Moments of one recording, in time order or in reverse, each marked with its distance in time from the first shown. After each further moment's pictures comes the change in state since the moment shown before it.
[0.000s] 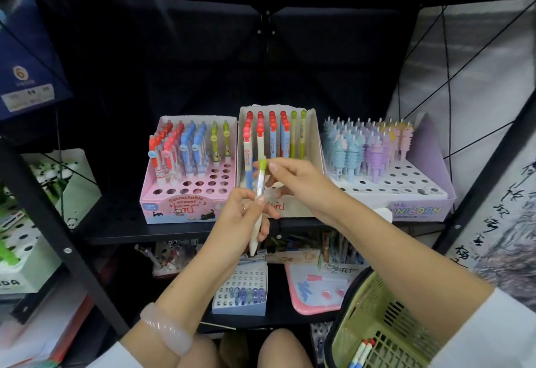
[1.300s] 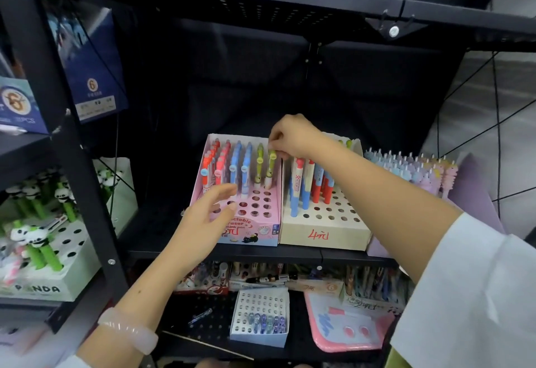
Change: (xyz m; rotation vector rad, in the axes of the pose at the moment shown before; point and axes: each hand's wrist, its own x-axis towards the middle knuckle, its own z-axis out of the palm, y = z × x) left_hand 0.019 0.014 -0.128 0.559 0.124 0.226; right_hand 0.143 -0.076 0.029 -1.004 0.006 0.005
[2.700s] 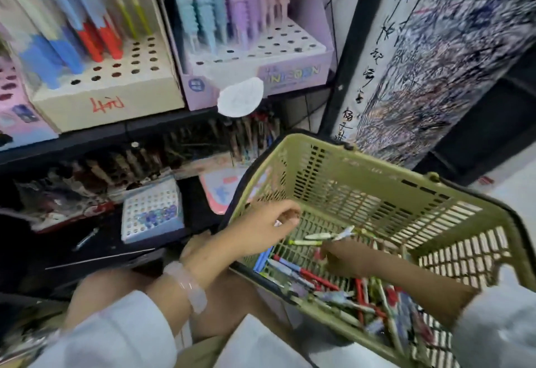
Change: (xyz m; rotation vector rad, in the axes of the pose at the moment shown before) left_hand -0.126 0.035 0.315 0.145 -1.119 0.013; right_hand -0.444 0.261 0.208 0.135 -0.800 0.451
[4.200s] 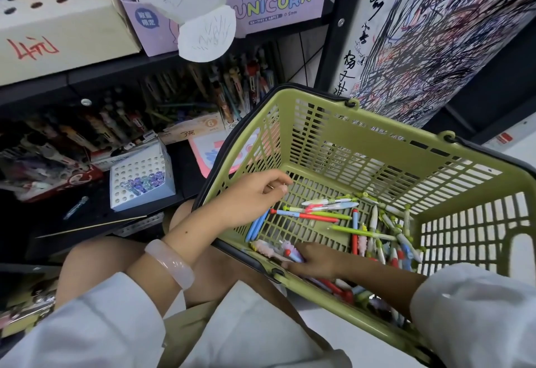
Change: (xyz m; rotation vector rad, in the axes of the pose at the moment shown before) left_hand 0.010 -0.018 0.018 -0.194 0.014 -0.129; right_hand 0.043 -0.013 0.093 0.324 -0.026 -0.096
